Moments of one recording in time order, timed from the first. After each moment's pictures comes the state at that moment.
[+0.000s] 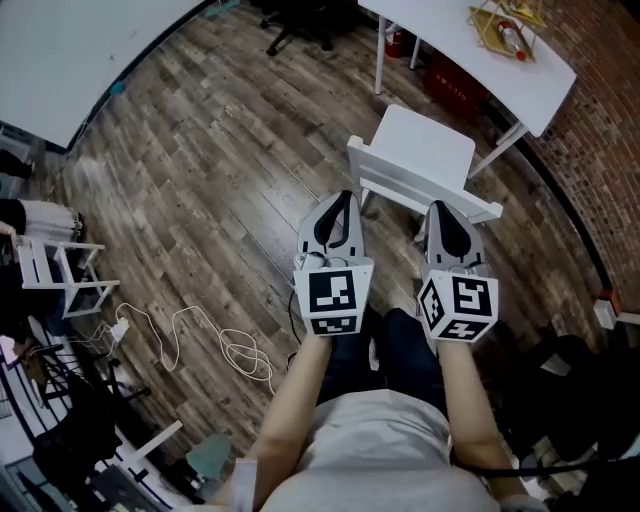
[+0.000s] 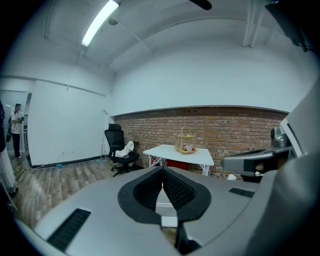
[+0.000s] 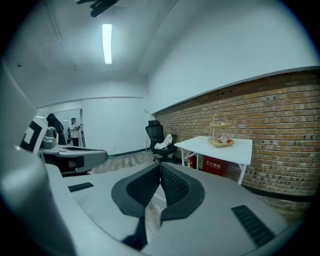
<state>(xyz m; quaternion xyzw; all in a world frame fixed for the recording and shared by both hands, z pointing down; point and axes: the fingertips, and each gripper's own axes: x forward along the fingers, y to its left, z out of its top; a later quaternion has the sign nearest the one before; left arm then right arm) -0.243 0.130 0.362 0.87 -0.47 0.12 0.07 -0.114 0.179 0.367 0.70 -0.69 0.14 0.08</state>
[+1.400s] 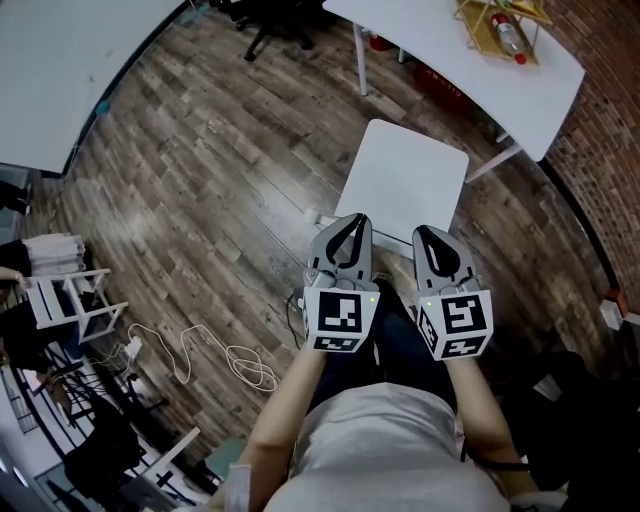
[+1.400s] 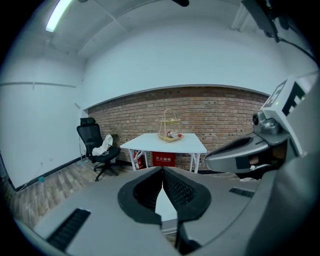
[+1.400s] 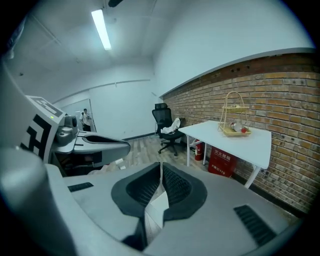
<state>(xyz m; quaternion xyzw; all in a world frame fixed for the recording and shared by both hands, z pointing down) -0.088 0.029 0.408 0.90 -0.36 0.22 0.05 -0.016 0.074 0.419 0.63 -0.73 0.21 0.16</state>
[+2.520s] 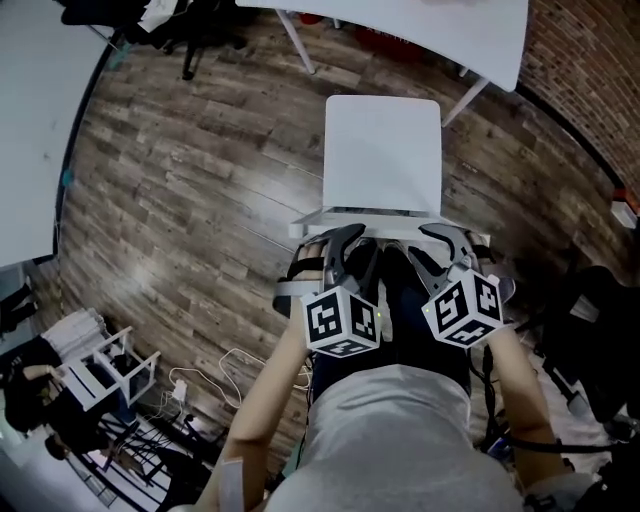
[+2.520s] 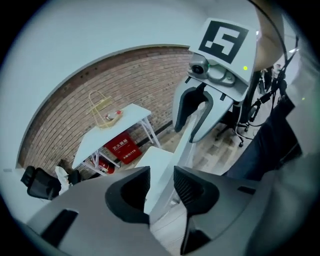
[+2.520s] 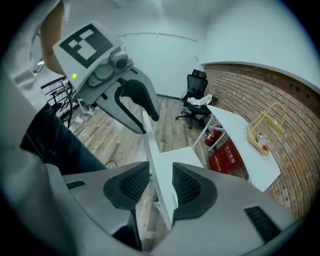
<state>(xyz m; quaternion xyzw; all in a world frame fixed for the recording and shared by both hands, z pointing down) -0.078 0.074 0.481 0.88 -0.01 0.44 -0.17 -0.035 0.114 0.485 0.46 -0.75 0.17 0.44</state>
